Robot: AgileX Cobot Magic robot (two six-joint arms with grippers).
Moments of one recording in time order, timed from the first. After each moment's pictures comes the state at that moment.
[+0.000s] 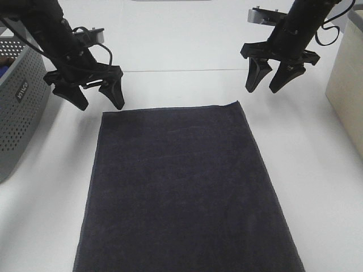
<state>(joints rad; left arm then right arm) -0.19 2.29 -1.87 -0.33 1.05 0.16 0.12 2.29 -1.99 0.24 1.21 -0.21</state>
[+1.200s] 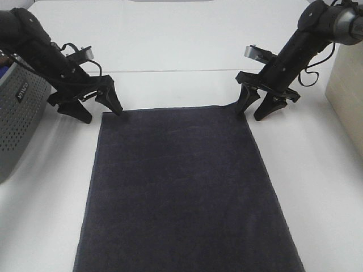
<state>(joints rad) -0.08 2.46 -1.90 -0.57 1.01 0.32 0.05 2.58 -2.13 0.44 1.22 -0.29</state>
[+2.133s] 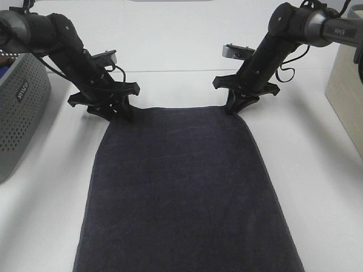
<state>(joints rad) -0.21 2.46 -1.91 -0.43 0.88 0.14 0.17 2.58 -2.14 0.33 1.03 -0.23</state>
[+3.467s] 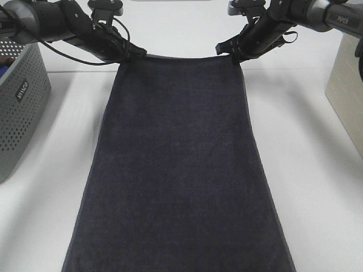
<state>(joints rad) -0.24 2.48 -2.05 -0.37 0.31 0.37 0.17 2.56 -2.26 0.16 0.62 -0.22</state>
